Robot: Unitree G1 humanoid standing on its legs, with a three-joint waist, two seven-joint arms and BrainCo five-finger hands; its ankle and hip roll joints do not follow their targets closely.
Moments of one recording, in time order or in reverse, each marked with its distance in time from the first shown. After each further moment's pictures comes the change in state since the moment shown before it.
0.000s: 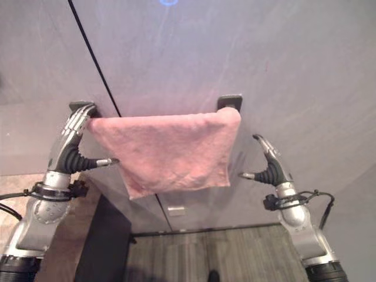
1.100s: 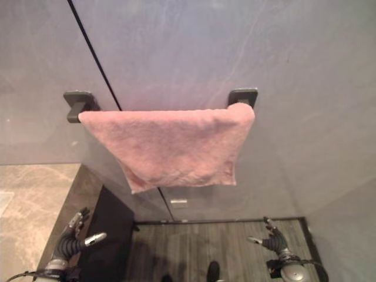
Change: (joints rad) left arm 0.579 -0.046 -0.001 0.219 -0.612 0.090 -0.346; right arm 0.182 0.109 0.049 0.708 0.295 0.062 0.172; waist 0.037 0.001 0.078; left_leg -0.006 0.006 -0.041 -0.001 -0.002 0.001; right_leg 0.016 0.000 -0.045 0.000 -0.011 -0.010
